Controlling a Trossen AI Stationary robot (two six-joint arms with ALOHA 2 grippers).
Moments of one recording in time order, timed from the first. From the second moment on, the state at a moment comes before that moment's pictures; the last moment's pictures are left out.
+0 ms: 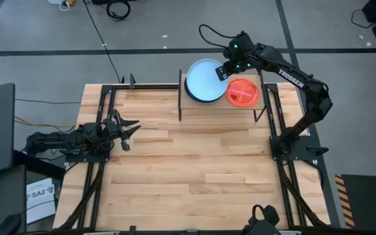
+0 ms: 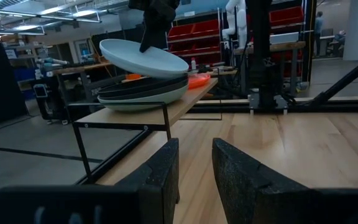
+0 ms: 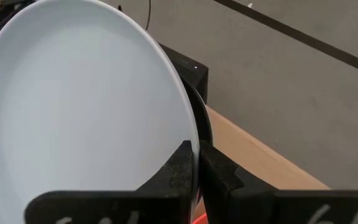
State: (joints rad) left arm 0.01 0.00 0.01 0.09 -0.37 0.13; right arm -0.75 1.57 1.64 -0.91 -0.02 0.21
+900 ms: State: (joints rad) left arm 0.01 0.00 0.01 0.09 -0.37 0.13; right arm -0.75 1.57 1.64 -0.91 -0.02 0.21
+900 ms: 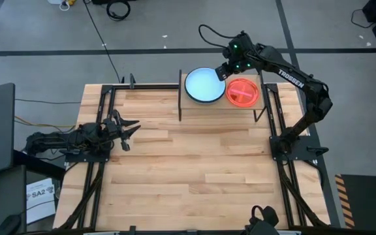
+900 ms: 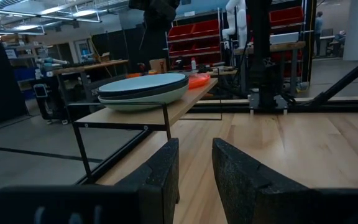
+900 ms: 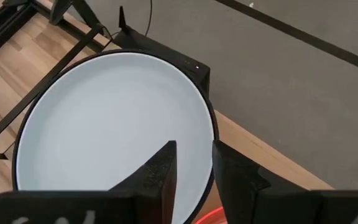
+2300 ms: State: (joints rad) left arm 0.01 0.01 0.01 0.09 -0.37 0.13; right arm -0.10 1.47 1.64 -1.13 0.16 0.18
